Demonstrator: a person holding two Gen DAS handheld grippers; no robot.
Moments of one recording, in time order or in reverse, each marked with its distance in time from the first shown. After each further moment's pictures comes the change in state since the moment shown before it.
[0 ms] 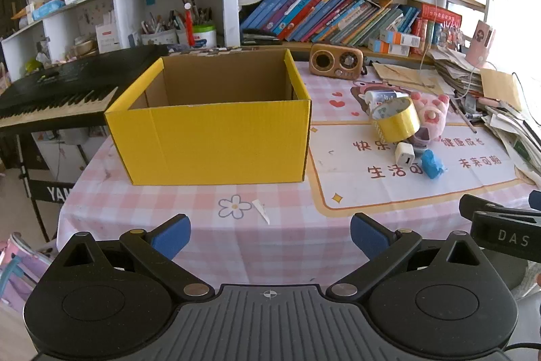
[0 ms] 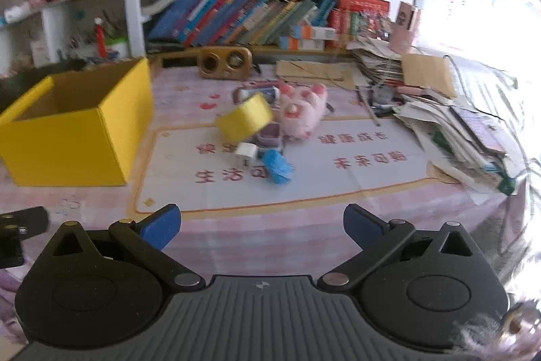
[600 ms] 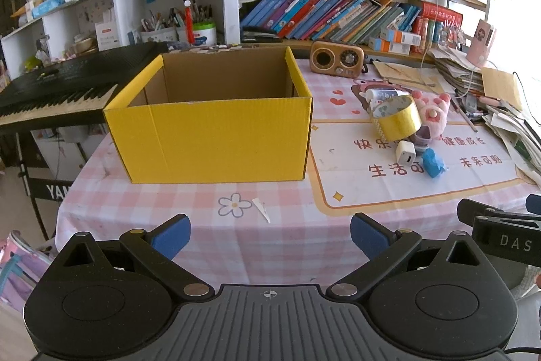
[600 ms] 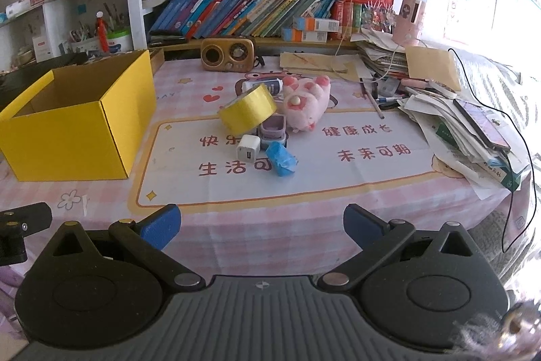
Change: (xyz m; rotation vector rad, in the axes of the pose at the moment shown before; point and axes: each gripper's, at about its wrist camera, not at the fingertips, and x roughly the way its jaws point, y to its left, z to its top) left arm 0.002 0.002 0.000 -0.003 0.006 -0.001; right arm 0.003 -0.001 -0.001 0.004 0.027 0.030
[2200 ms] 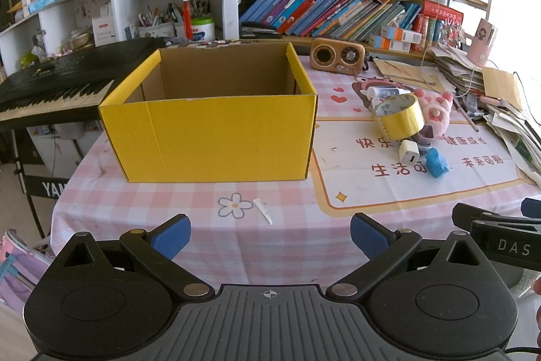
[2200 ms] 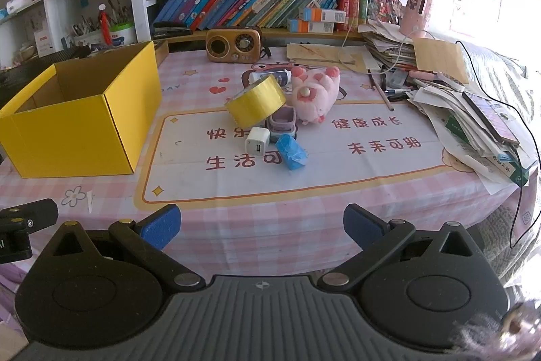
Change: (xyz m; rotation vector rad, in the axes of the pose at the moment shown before) left arm 0.008 0.002 0.001 -0.007 0.014 -0.009; right arm 0.007 0.005 0.000 0.001 0.026 0.020
